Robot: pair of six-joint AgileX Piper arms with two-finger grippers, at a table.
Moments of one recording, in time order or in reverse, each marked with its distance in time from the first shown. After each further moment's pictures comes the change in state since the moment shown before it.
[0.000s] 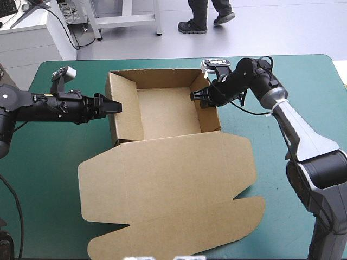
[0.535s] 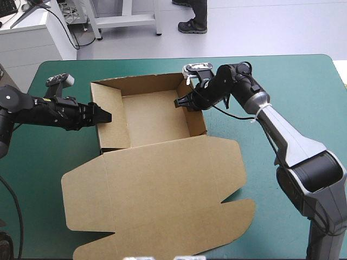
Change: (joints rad) left arm 0.000 -0.001 0.000 0.218 0.009 -0.061; right arm 0.133 0.010 -0.028 -0.098 -0.047 0.038
